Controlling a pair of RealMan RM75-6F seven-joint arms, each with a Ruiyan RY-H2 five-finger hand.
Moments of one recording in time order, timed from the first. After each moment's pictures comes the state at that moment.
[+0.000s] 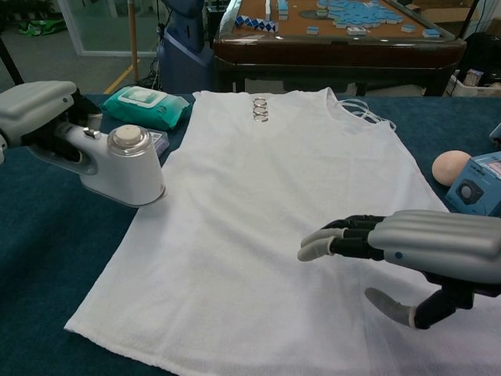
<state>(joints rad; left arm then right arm) -0.60 -1.63 -0.19 -1.16 1.34 1.21 0.11 0.64 -1.30 -0.17 -1.70 -1.70 0.94 0.00</state>
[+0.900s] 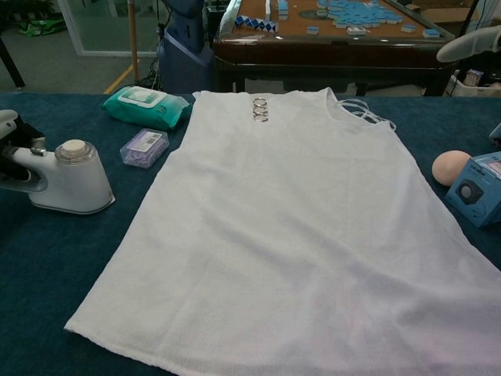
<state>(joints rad) -0.54 -1.69 -0.21 -0.89 1.22 1.07 -0.10 0.45 -0.92 -0.08 -1.87 -1.70 1.30 -0.01</state>
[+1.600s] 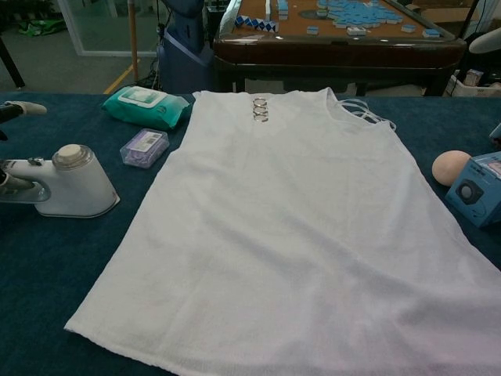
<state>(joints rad) -0.48 -1.53 -0.20 -1.16 1.19 1.10 0.02 0.40 -0.93 -0.04 -1.78 -1.66 1.30 0.08</state>
